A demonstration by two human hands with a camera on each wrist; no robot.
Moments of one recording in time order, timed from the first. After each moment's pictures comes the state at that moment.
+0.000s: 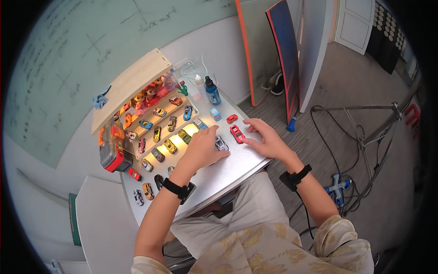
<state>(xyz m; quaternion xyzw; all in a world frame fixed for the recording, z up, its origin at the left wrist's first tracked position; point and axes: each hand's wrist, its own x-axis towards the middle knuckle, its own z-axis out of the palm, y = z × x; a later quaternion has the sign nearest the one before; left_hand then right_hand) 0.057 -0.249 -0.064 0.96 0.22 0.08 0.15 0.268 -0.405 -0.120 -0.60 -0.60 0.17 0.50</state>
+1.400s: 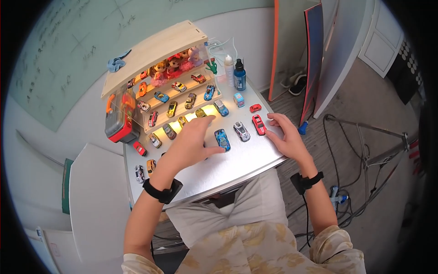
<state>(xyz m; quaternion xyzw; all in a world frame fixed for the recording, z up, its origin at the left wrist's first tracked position) -0.026 -0.250 -0.032 0.94 0.25 0.13 0.18 0.258 -0.403 -0.113 -0.63 -0.59 0.15 0.48</state>
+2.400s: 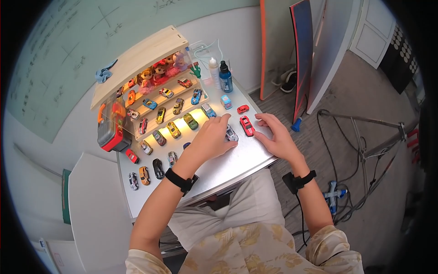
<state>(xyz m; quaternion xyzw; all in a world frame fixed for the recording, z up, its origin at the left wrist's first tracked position) 0.059 -0.256 -0.067 0.95 0.23 0.09 0.19 0.260 -0.407 -0.112 -0.63 -0.59 0.15 0.49</state>
